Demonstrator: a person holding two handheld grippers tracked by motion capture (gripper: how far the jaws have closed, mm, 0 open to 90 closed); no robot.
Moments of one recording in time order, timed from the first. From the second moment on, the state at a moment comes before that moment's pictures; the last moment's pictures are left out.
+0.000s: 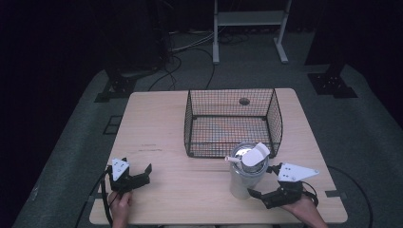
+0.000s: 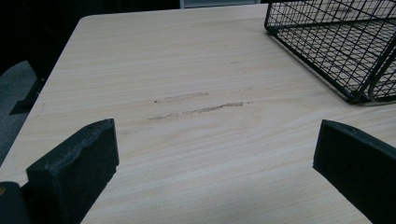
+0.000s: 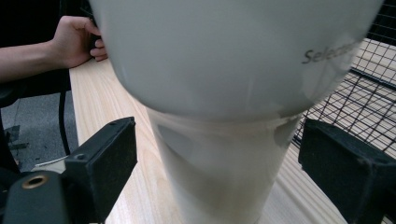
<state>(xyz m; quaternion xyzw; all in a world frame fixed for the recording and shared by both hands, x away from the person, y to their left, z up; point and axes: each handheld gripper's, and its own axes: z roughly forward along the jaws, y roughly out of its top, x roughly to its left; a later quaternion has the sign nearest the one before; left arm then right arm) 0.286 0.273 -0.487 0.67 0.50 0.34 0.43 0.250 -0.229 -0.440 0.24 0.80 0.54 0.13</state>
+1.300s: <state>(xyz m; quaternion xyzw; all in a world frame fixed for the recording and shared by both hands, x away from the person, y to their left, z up) 0.286 0.273 -0.487 0.67 0.50 0.34 0.43 0.267 -0.205 -0.457 0.23 0.77 0.59 0.13</state>
